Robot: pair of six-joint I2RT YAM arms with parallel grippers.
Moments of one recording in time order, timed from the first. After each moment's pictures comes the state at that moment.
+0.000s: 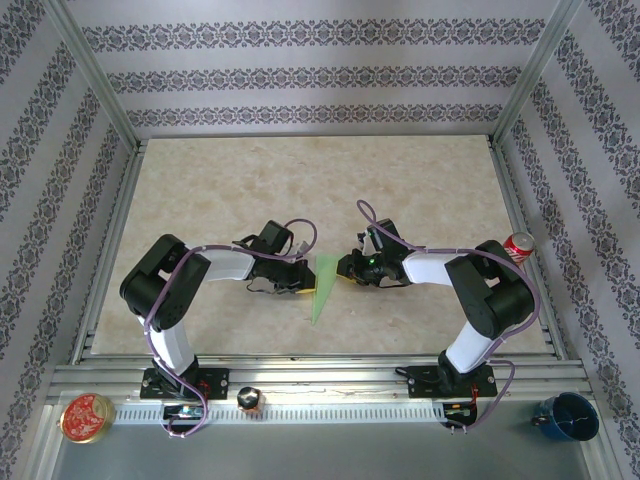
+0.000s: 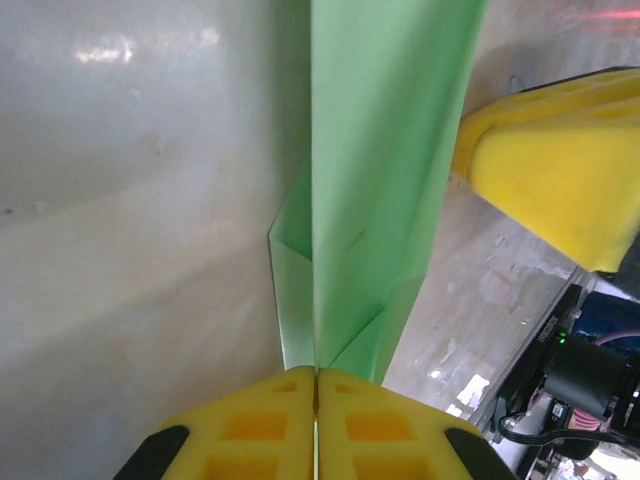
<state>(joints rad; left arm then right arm) -0.55 1.79 0.83 -0.10 0.69 -0.70 0.47 1.68 0.67 0.05 -0.55 0.84</state>
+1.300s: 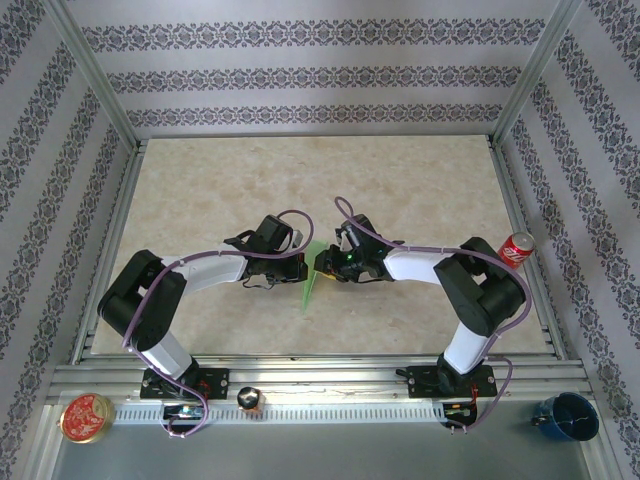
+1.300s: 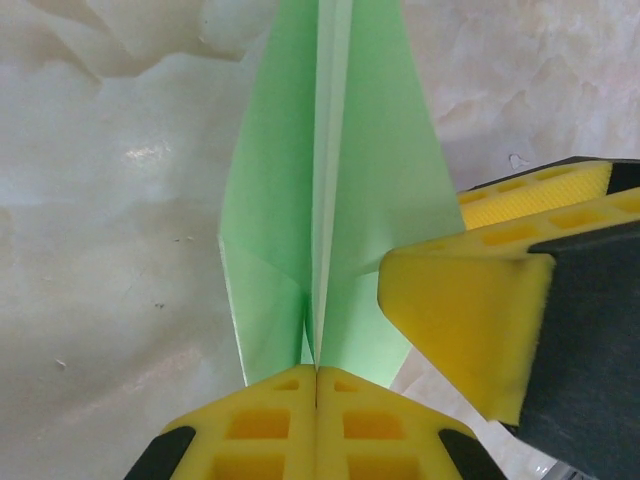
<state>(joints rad) -0.58 1.63 0.86 -0.25 0.39 -0.63 0.62 1.73 0.81 0.03 -0.48 0.95</state>
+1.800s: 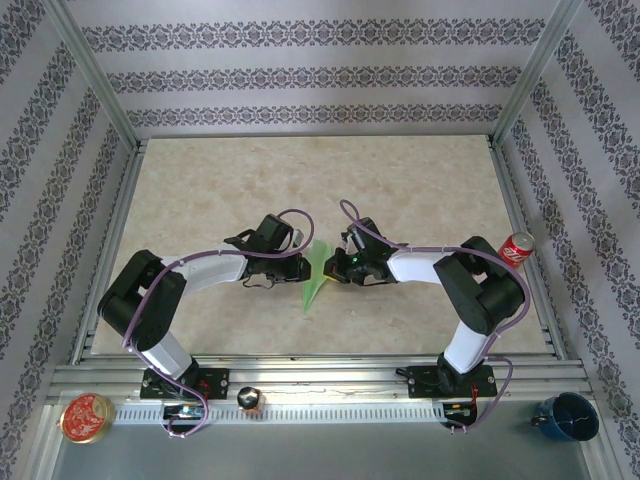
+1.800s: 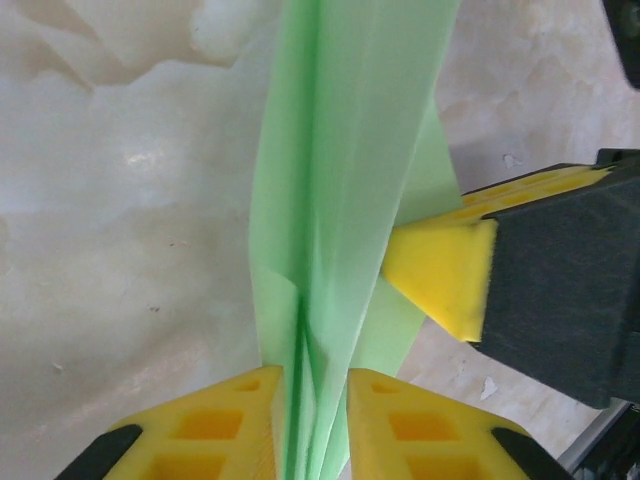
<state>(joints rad) -0.58 1.63 0.87 -0.26 0.39 -0.62 0.58 1.73 0.76 0.05 -0.50 0.94</state>
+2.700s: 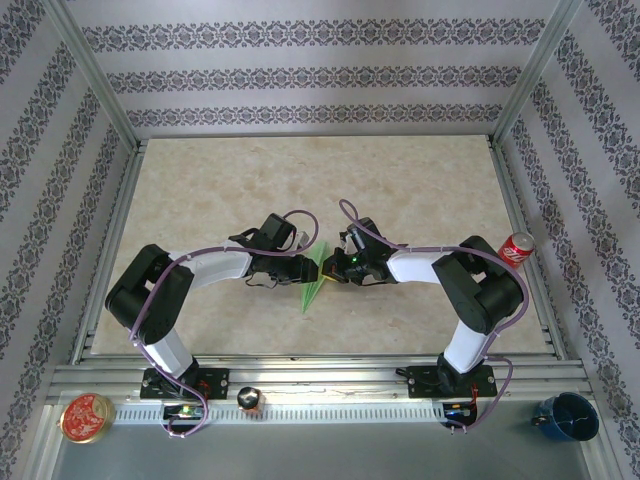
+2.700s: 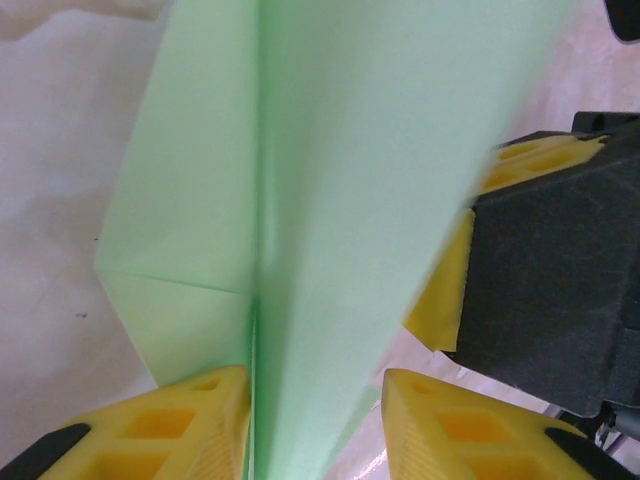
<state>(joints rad) -0.58 1.68 0.89 -0.26 0.49 -0.61 0.58 1.74 0.76 0.09 -0.53 0.94</state>
